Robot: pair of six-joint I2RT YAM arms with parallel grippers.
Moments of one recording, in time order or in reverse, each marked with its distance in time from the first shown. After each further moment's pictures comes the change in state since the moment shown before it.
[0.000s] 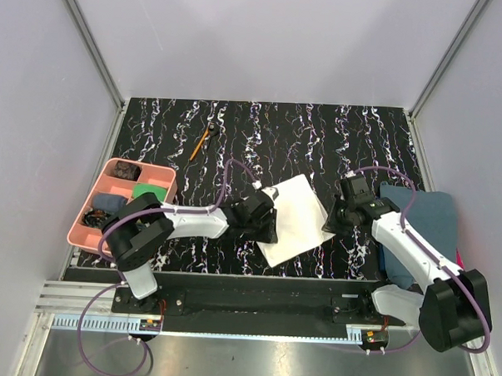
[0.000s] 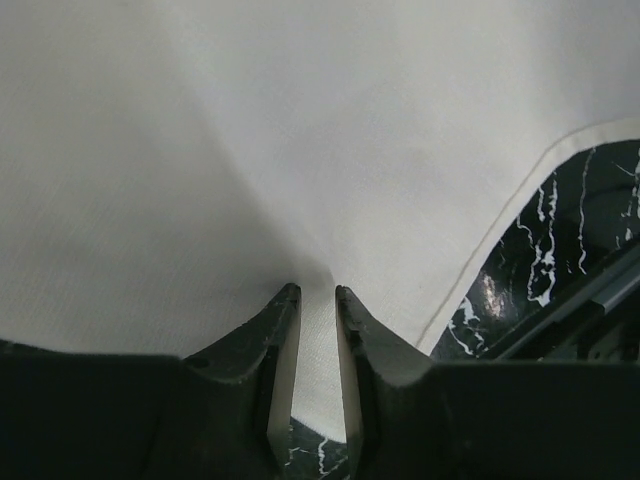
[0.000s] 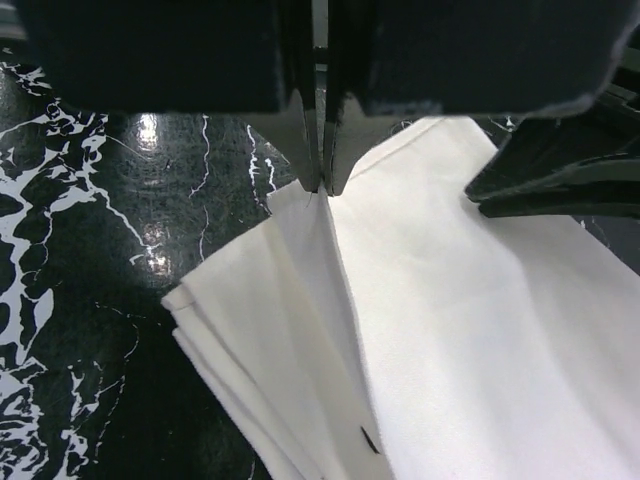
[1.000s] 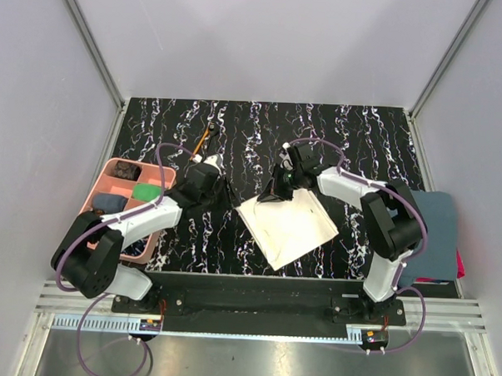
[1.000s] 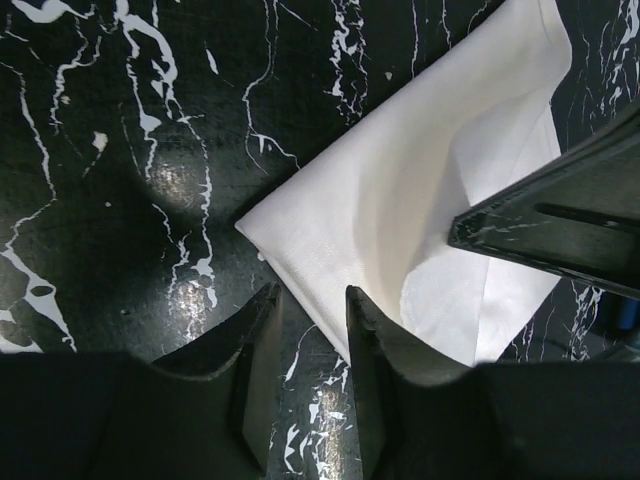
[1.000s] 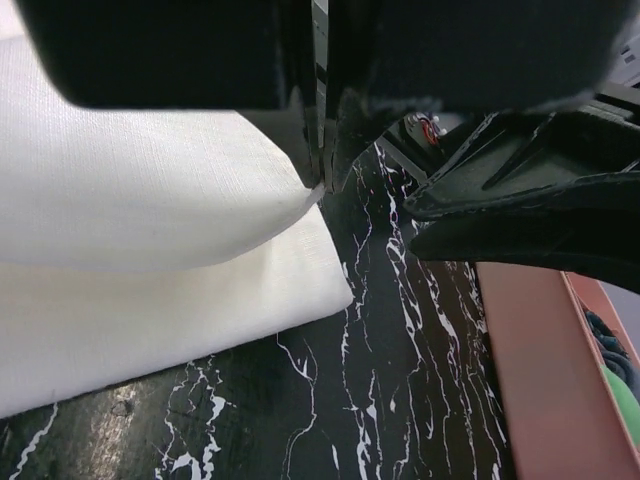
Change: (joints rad) left arm 0.375 -0.314 -0.146 -0.032 -0.001 0.005; right arm 0.174 0.653 0.420 0.418 -0.475 0.097
